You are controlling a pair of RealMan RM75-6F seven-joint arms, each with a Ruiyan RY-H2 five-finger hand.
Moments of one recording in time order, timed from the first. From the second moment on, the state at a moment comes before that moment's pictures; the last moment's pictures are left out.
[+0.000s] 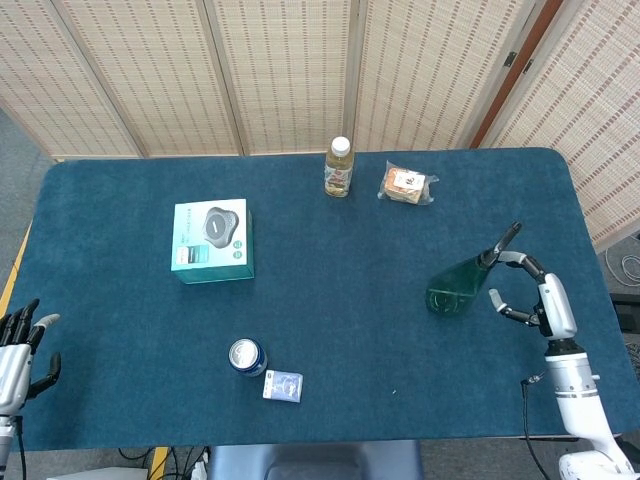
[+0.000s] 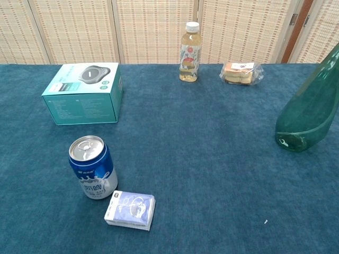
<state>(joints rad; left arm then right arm) -0.07 -1.15 -0.06 -1.55 1.38 1.42 0.06 0.27 -1.35 0.17 -1.33 -1.45 1.37 0.79</state>
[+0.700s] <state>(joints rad) -0.12 -1.13 -0.09 -1.69 1.37 1.41 0.19 0.15 -1.20 0.09 -1.43 -1.46 1.44 0.70</state>
